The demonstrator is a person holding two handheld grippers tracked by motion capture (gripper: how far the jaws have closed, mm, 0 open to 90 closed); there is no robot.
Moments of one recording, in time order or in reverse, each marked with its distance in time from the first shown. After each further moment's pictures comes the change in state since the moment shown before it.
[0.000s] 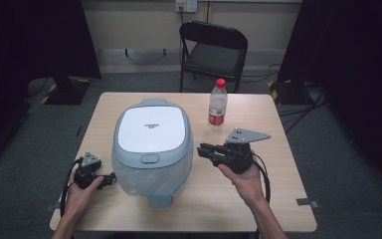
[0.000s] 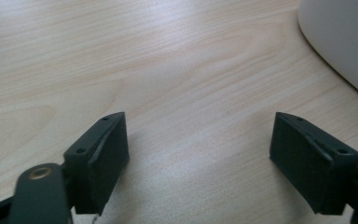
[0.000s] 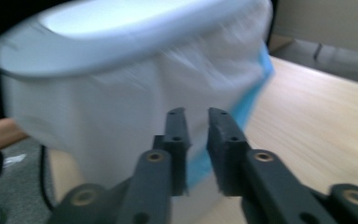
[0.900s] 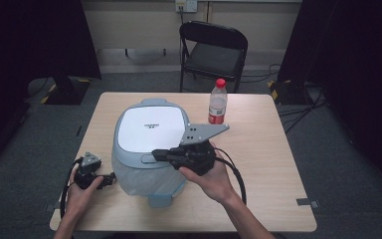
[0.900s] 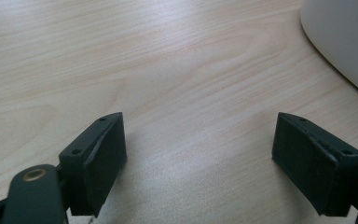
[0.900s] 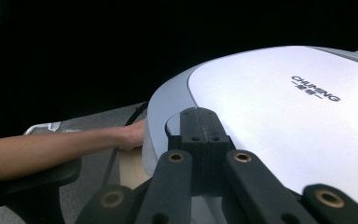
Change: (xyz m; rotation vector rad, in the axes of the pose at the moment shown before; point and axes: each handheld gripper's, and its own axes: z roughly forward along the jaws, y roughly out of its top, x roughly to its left) left arm 0.000 0.000 0.000 0.002 0.005 0.003; right arm 0.077 0.060 0.044 0.004 0.269 -0.173
